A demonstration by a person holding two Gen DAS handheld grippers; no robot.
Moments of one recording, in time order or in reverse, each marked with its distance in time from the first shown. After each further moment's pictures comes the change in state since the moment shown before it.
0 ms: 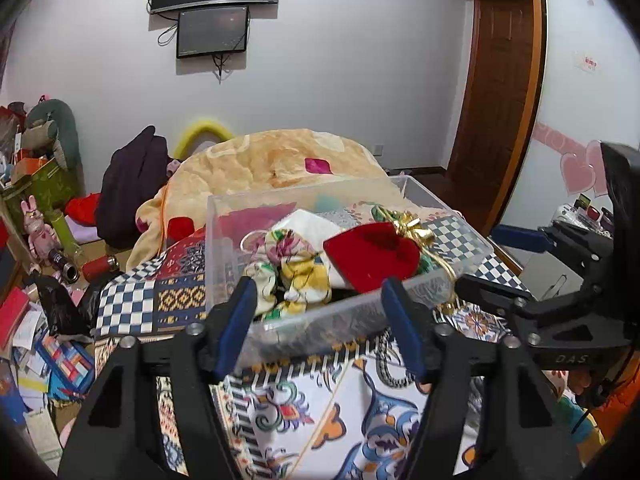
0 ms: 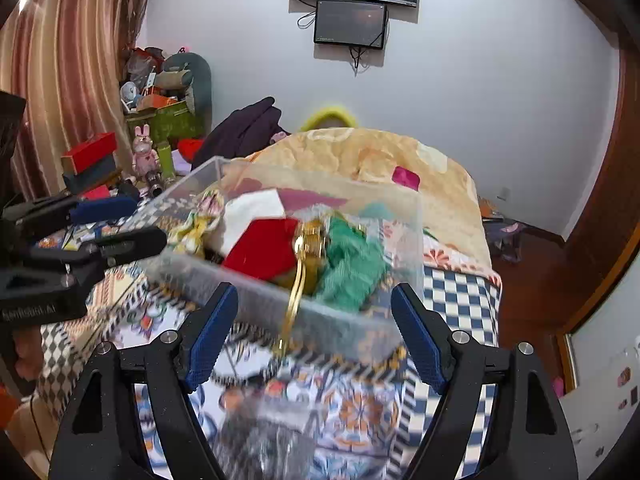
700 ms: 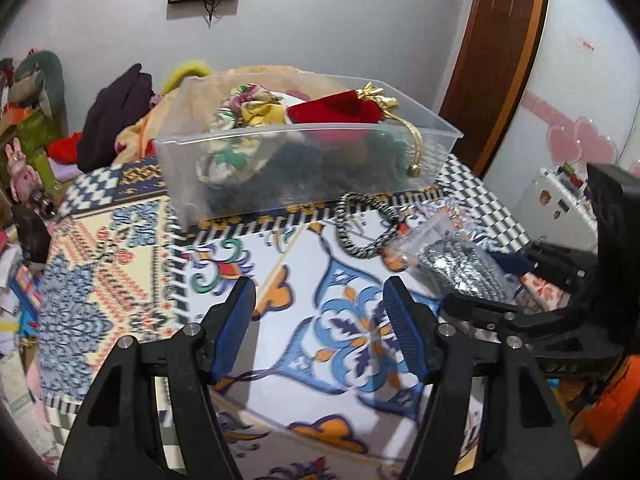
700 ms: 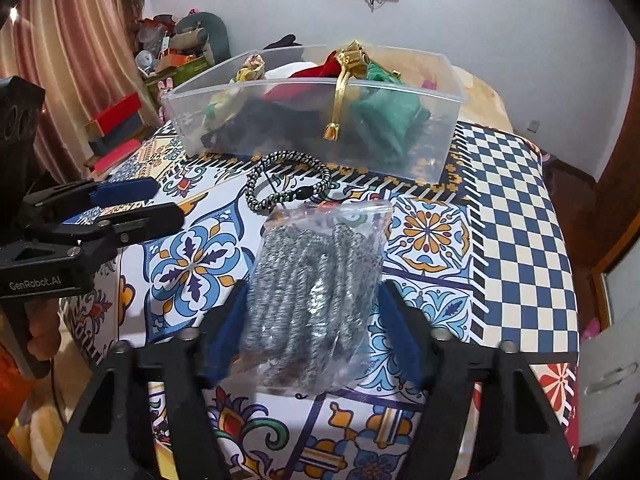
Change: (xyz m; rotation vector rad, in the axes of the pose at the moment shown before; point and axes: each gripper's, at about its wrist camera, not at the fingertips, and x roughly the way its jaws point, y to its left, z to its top) left arm 0.005 -0.023 -0.082 -0.059 0.165 -0.087; right arm 0.008 0.009 -0.080 0.071 0.184 0.132
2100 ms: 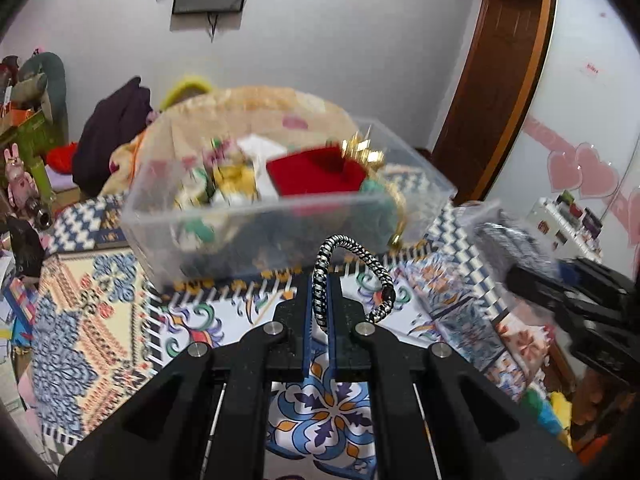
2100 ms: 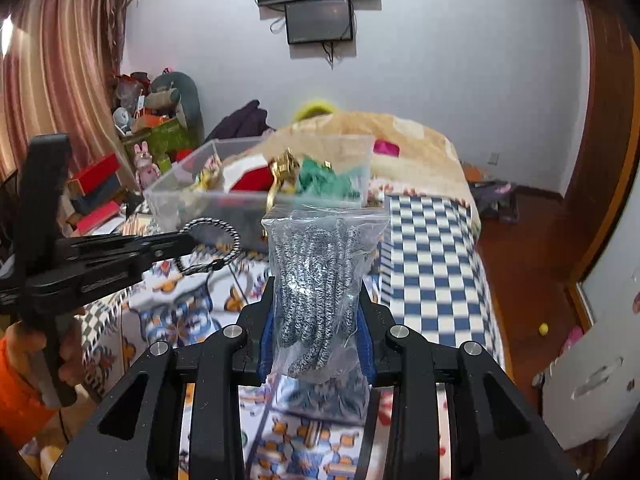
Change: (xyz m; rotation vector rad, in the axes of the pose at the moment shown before) left arm 0.002 -0.015 0.040 -0.030 -0.083 -0.003; right arm -0.065 -0.027 0.018 0.064 -0.207 -0.092
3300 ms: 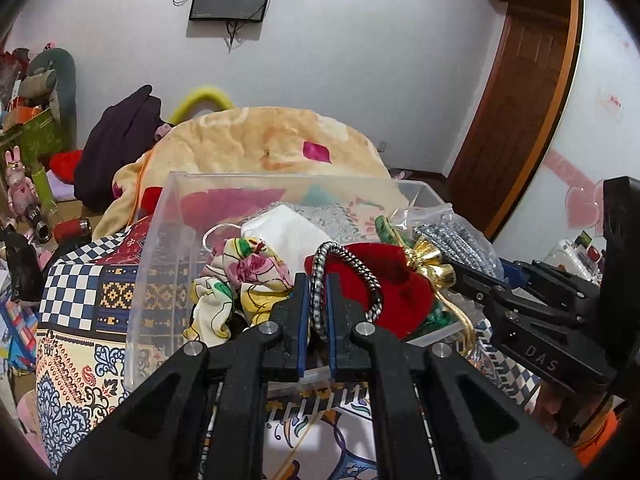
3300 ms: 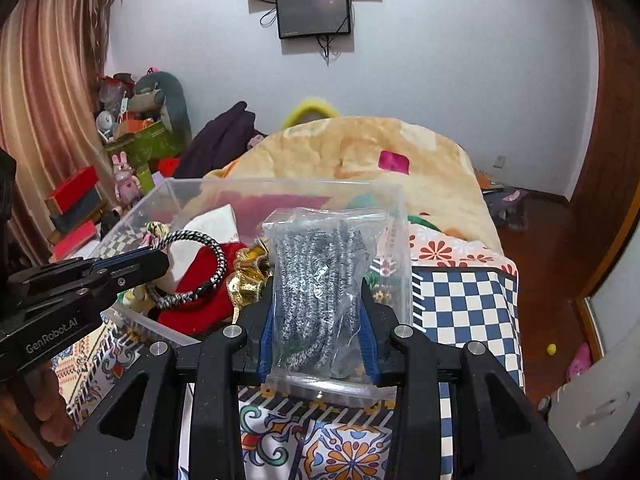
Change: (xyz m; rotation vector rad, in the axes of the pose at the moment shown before) left arm 0.053 0.035 0.062 -0.051 -0.039 0.040; right arm 0.091 0.007 0.063 0.015 0.029 -0.023
